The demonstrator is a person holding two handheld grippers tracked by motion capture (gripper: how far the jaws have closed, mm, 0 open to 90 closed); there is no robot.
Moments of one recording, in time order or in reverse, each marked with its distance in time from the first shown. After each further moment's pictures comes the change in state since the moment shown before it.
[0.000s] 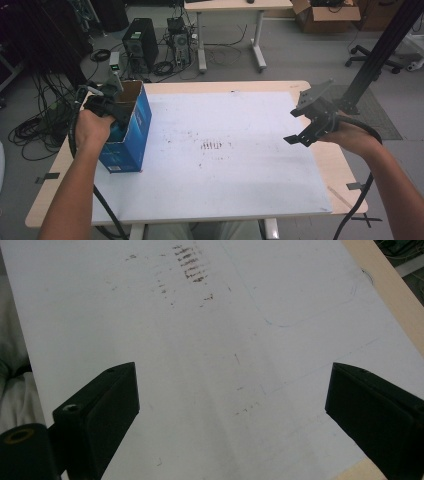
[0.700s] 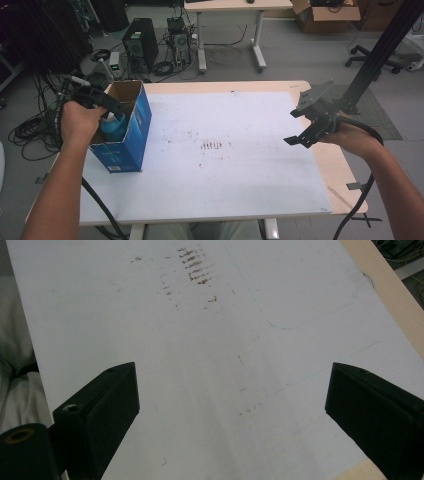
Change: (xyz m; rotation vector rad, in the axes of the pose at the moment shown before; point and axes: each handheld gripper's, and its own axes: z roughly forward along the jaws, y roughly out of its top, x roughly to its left) left arm 0.014 -0.004 -0.043 -0.099 -0.032 -0.029; right arm 0.006 0.002 -0.004 -0.002 -0.001 -0.006
